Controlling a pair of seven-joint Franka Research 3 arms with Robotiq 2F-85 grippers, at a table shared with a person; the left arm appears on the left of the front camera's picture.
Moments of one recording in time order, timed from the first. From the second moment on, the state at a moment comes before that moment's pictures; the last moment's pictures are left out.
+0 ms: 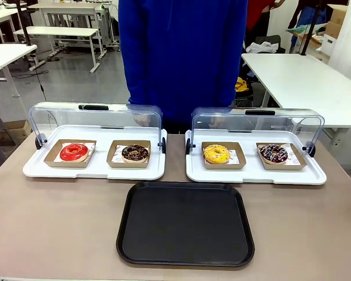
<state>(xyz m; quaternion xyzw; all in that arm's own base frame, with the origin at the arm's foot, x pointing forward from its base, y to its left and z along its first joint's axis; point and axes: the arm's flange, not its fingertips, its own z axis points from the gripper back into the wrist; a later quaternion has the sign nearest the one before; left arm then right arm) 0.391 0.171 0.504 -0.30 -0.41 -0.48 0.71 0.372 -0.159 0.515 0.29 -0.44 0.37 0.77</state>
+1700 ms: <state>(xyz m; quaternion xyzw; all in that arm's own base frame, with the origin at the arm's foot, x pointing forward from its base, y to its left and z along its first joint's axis) 0.391 0.171 0.504 -0.30 -0.41 -0.48 0.71 0.372 -0.160 0.515 0.29 -0.44 0.37 0.77</state>
